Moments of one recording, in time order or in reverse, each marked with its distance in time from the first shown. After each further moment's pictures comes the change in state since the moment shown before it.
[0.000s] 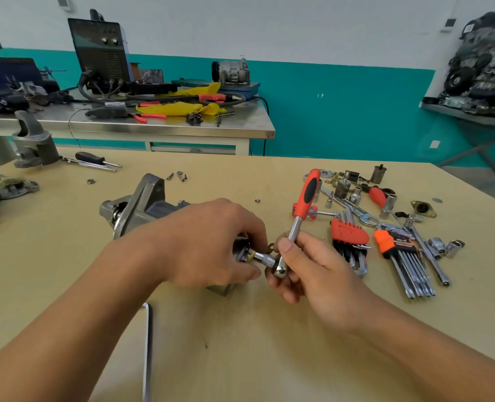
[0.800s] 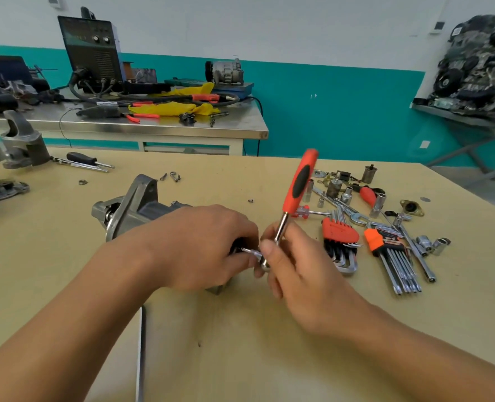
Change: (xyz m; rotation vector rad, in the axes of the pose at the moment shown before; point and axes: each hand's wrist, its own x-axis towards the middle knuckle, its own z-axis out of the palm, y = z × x) left_hand -0.001 0.006 -0.001 0.185 -0.054 0.003; right_hand -0.002 -0.006 0.006 -0.335 0.088 -0.274
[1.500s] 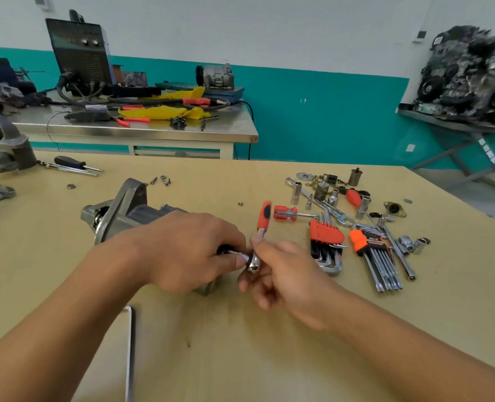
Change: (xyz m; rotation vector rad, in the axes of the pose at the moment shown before) left_hand 0.002 -0.002 0.001 0.028 -0.075 -0.016; right_hand 0.007 -0.007 0.005 0.467 -0.116 0.517
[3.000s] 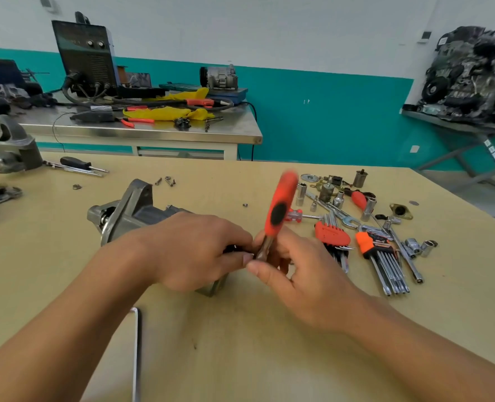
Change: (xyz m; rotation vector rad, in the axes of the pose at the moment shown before) left_hand -0.001 -0.001 -0.003 -0.039 -0.016 0.029; right_hand -0.006 0.005 -0.021 -0.721 0.094 -0.652
